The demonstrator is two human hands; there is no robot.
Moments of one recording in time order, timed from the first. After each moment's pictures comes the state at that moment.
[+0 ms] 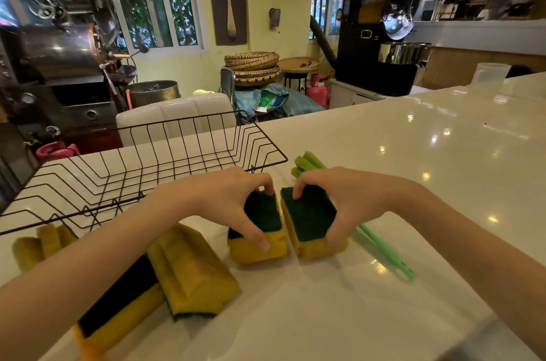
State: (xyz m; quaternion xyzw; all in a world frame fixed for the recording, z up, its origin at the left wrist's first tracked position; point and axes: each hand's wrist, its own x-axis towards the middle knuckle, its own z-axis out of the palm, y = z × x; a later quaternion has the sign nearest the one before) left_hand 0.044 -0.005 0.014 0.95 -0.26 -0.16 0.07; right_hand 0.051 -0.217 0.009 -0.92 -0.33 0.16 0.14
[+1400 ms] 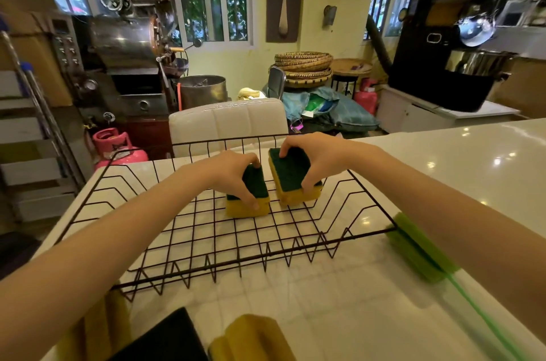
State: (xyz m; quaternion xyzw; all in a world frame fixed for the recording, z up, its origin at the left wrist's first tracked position) left_hand 0.186 0.135 0.001 0.99 -0.10 -0.08 0.10; right_hand 0.246 -0.059 0.023 -0.91 -0.38 0.11 0.12
